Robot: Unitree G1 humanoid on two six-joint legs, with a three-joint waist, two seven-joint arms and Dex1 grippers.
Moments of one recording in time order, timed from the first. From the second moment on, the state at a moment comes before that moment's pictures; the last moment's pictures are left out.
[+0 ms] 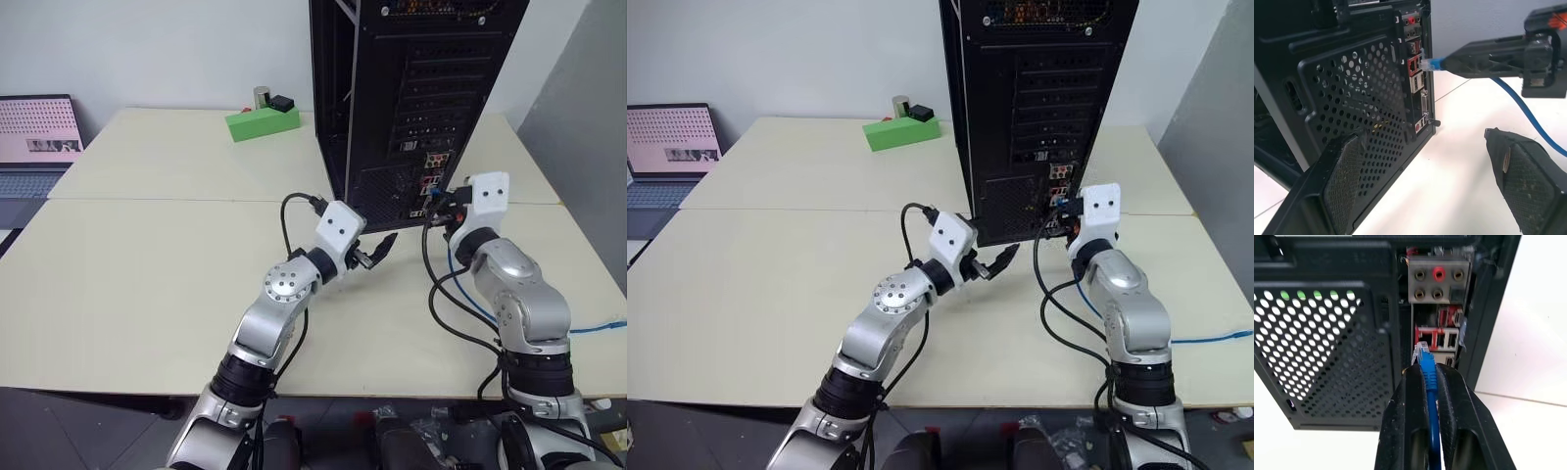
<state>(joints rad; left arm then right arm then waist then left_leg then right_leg) -0.50 0.12 -0.27 -0.10 -0.08 0.32 -0.41 -0.49 -0.28 -0.10 -0.23 0.25 0.65 0.12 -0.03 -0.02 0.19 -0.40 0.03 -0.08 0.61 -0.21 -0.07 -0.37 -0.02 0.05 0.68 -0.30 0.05</state>
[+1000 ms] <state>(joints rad) -0.50 0.13 -0.29 -0.10 -0.04 0.29 -0.45 -0.57 -0.29 -0.10 -0.08 0.22 0.58 0.14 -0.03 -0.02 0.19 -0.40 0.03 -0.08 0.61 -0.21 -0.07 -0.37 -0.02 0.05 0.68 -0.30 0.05</state>
